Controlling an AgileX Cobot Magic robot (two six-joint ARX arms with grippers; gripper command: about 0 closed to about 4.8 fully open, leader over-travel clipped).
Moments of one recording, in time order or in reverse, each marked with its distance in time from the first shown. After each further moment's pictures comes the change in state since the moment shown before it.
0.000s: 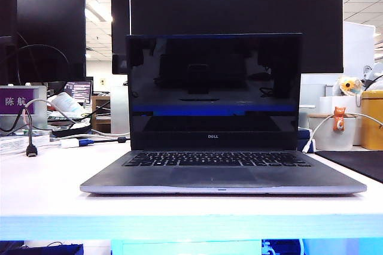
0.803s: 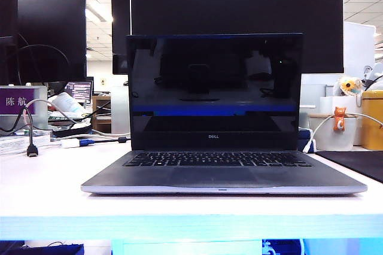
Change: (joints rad) left arm 0.000 0.491 0.492 -0.039 0.174 0.267; right arm 0.000 0.209 0.339 -0.045 -0.064 0.060
